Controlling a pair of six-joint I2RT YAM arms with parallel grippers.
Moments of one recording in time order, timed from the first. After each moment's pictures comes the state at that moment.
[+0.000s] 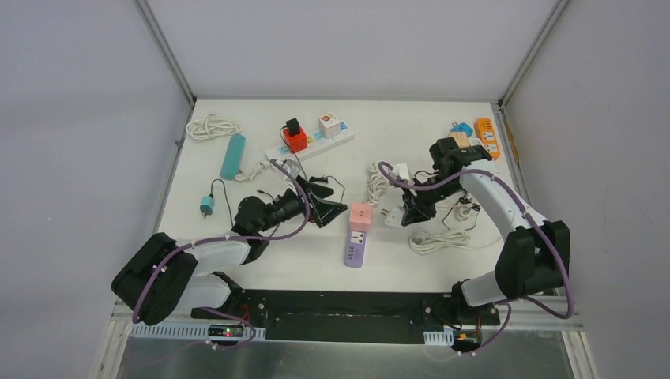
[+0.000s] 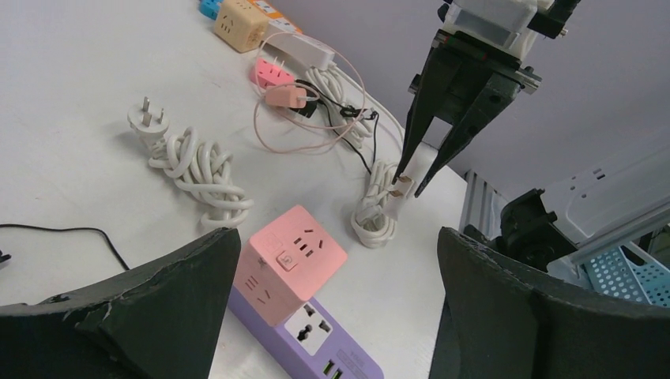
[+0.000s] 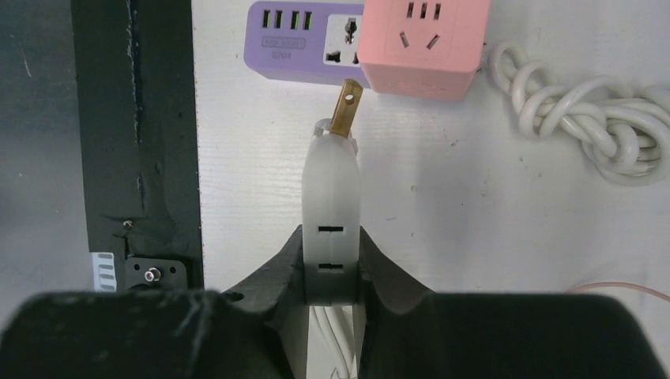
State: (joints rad) left arm -0.62 1.25 0.29 1.21 0.49 -0.62; right arm 0.28 1.46 1.15 -1.26 -0.79 -1.26
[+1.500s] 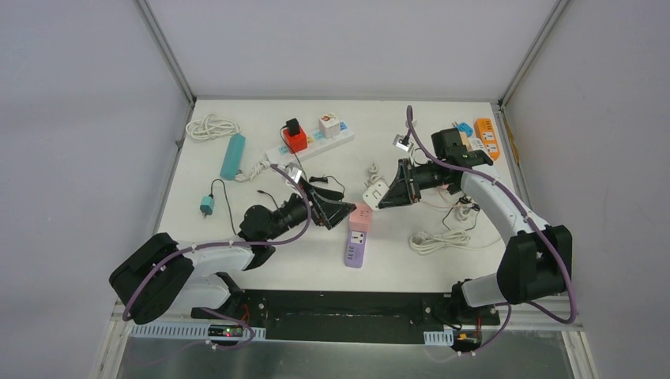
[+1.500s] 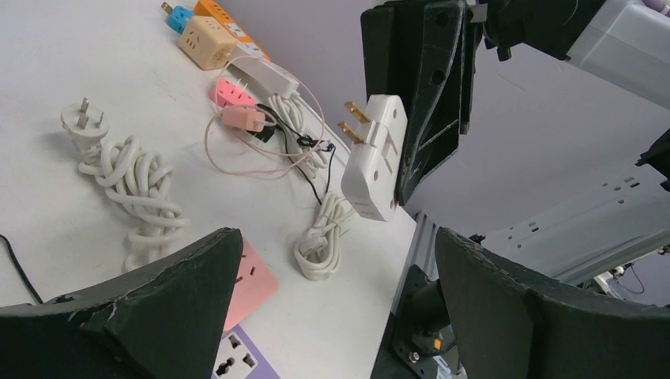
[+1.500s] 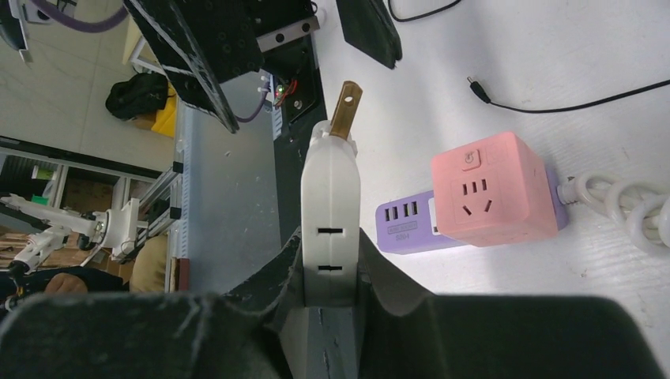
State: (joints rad) left arm -0.78 1.22 0.29 1.26 0.27 -0.74; right arm 0.27 1.42 1.12 -0.84 -1.23 -0.34
